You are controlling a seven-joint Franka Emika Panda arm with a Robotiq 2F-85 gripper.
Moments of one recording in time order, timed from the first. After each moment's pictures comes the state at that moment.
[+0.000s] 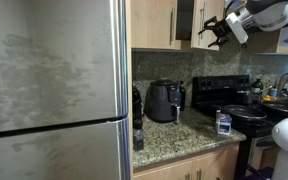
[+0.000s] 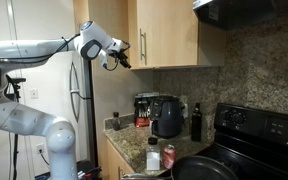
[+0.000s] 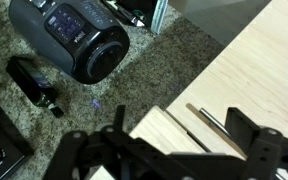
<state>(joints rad) -0.03 -0.96 0.04 -2.35 0.50 2.43 0.37</state>
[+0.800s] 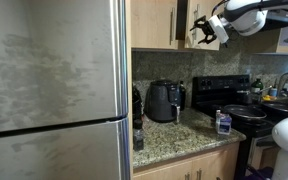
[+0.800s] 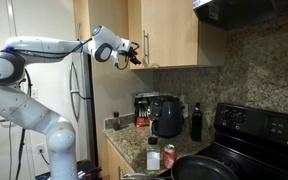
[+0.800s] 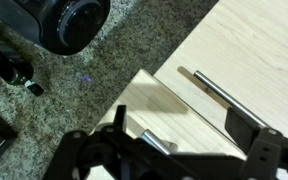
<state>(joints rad) -0.02 -0.74 0.09 -2.25 0.49 2.71 0.45</state>
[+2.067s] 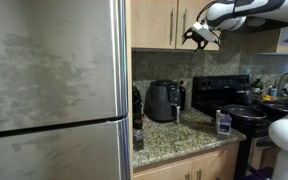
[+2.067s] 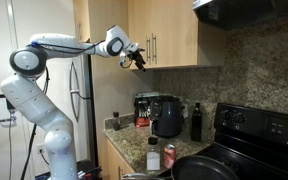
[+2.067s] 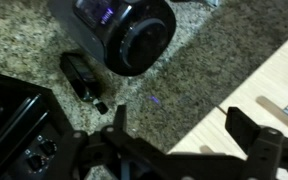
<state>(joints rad) -0.15 -0.52 0.18 -2.01 0.15 2.36 0.80</state>
